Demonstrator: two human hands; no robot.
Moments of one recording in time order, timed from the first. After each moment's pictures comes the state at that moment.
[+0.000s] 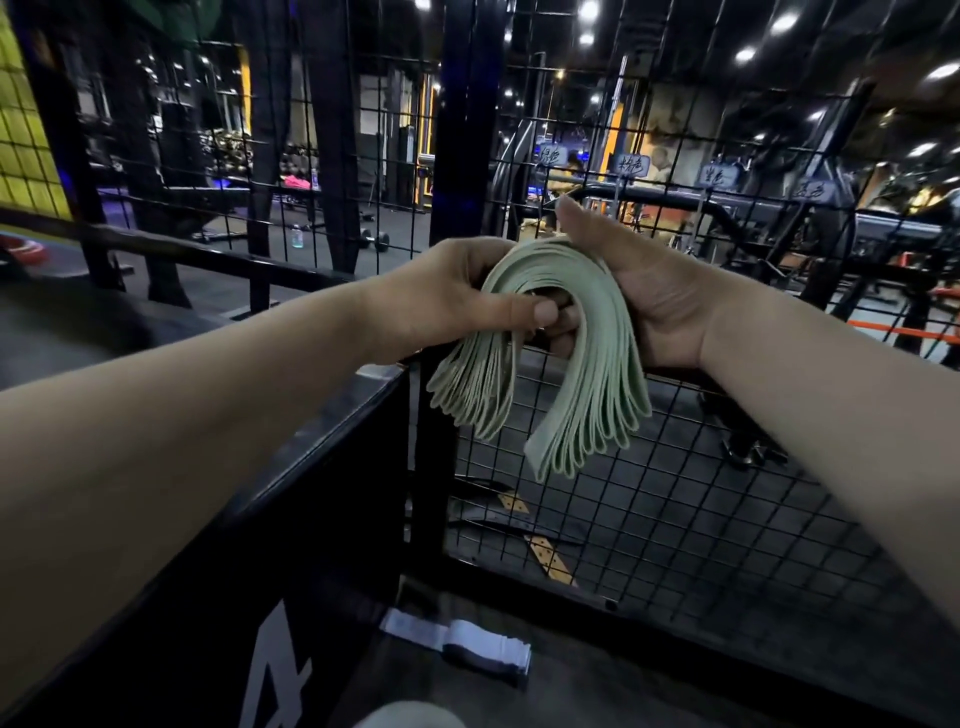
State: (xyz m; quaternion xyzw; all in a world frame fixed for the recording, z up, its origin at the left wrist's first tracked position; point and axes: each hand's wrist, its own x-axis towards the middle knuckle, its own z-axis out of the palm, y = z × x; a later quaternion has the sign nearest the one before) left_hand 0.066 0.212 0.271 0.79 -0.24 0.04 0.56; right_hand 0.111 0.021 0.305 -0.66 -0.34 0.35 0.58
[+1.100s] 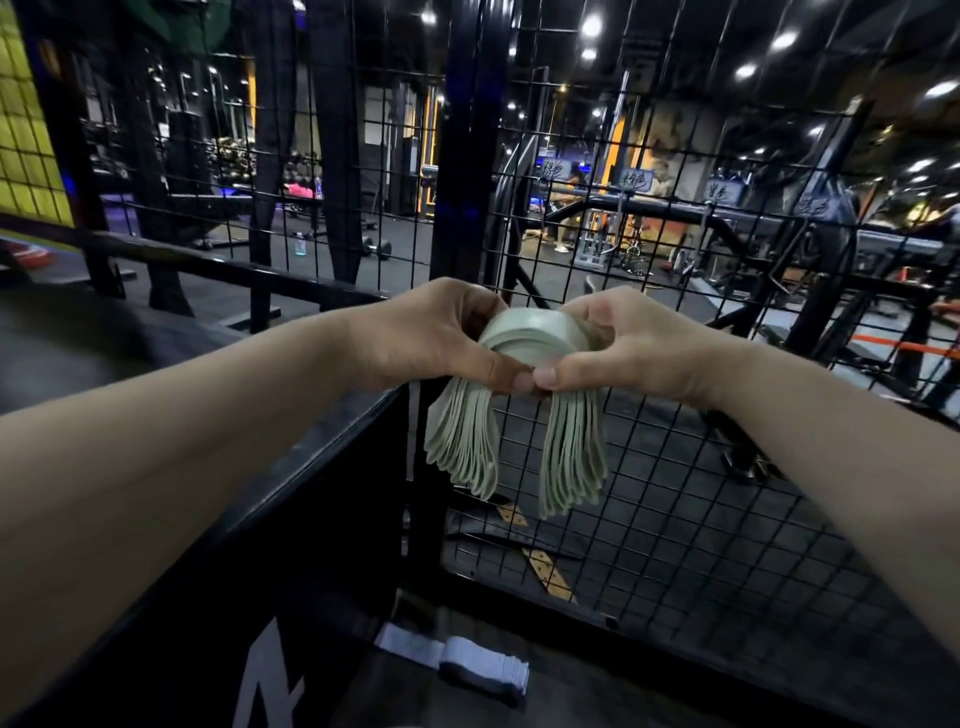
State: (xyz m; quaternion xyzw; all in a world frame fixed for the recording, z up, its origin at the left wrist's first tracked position) left_hand 0.071 0.226 0.261 0.82 -0.22 -0.02 0.53; right_hand 0.119 0.005 0.284 -0.82 -0.41 0.12 0.39
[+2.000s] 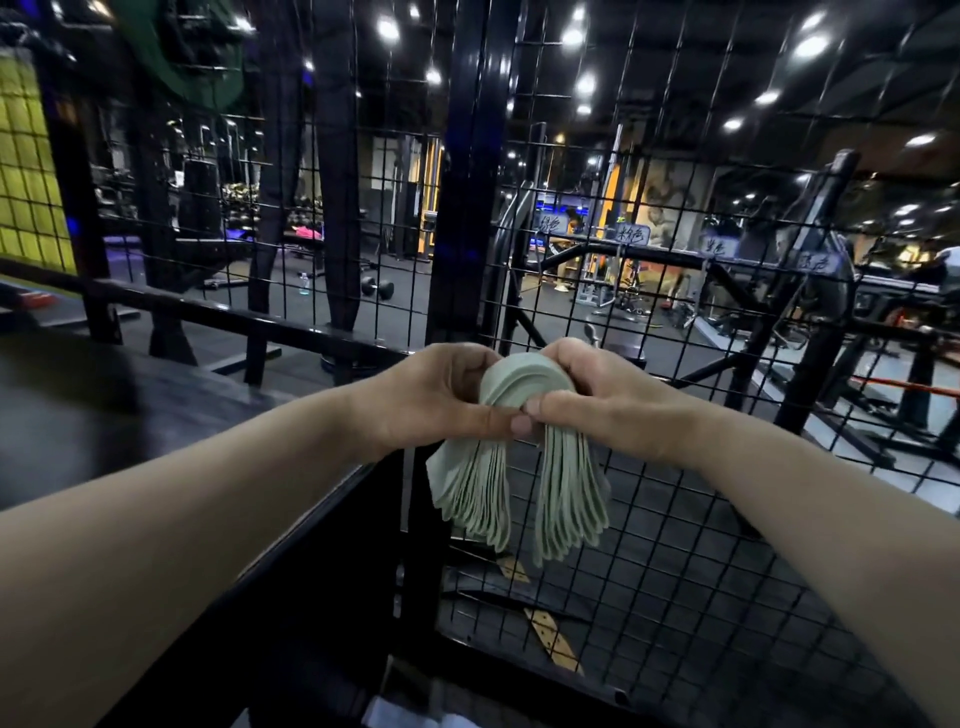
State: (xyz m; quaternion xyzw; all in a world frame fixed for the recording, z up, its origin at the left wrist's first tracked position) left_hand 0.095 0.225 0.251 0.78 -0.21 0.00 0.59; right_hand 0.146 0.019 0.280 -0.85 -0.40 0.06 0.34
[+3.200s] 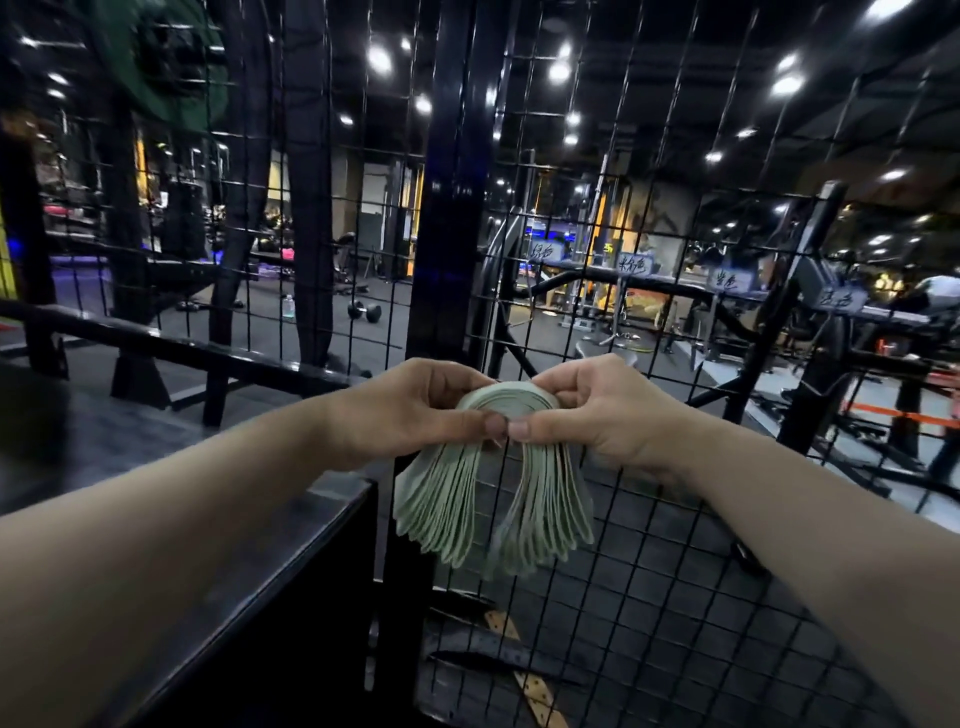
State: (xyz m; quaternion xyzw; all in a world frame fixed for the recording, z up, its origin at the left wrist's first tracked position) left_hand 0.176 0.252 0.256 0.81 -0.23 0.01 0.55; right_hand 0.224 0.031 0.287 -0.82 -0.35 0.08 0.44
